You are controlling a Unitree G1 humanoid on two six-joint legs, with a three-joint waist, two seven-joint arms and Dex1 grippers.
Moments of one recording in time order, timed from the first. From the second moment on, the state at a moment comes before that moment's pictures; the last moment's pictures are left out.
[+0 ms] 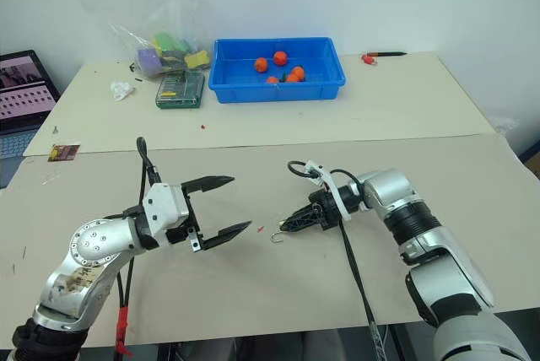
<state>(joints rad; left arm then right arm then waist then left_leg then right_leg) -0.10 0.58 -0.05 -0.53 -0.32 0.23 -0.81 -0.86 -0.58 0.47 0.48 0.42 0.91 1.40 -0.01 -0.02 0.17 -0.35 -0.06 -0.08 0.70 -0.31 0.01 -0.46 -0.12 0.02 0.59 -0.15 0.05</state>
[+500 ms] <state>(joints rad) -0.22 0.58 -0.07 -0.48 -0.40 0.44 -0.79 -0.79 -0.90 0.27 0.38 0.31 0.59 1.52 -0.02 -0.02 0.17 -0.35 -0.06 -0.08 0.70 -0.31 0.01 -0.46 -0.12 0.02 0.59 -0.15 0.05</state>
